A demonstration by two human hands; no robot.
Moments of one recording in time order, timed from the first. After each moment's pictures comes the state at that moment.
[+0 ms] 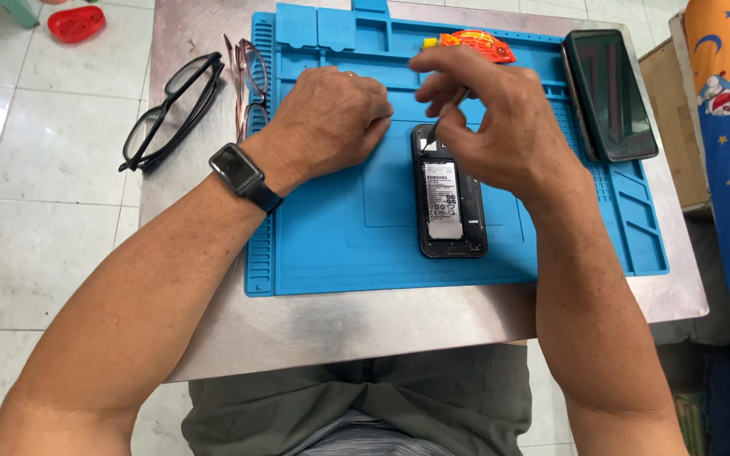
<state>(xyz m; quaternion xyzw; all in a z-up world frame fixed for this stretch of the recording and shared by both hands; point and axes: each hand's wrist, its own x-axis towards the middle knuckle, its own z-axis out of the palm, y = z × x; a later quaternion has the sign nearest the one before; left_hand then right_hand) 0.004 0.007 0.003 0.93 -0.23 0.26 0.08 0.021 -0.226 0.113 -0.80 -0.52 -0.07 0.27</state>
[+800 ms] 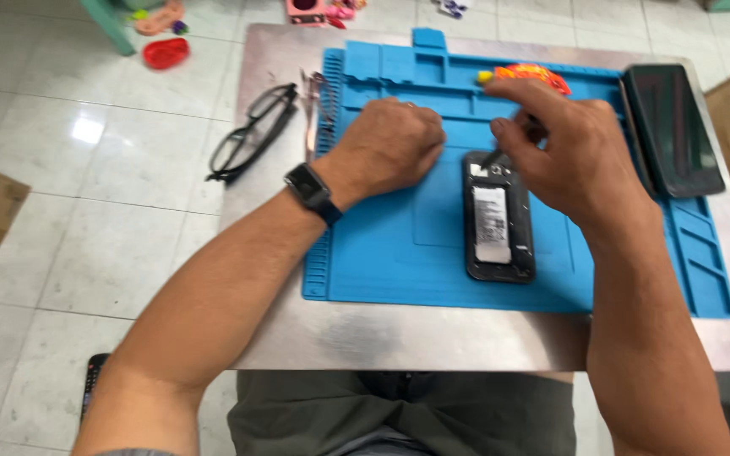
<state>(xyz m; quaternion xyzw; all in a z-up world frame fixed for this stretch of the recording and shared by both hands) 0.010 0.006 -0.003 0.93 -0.23 0.28 0.07 0.039 -0.237 0.095 -0.84 -0.48 -0.13 0.22</state>
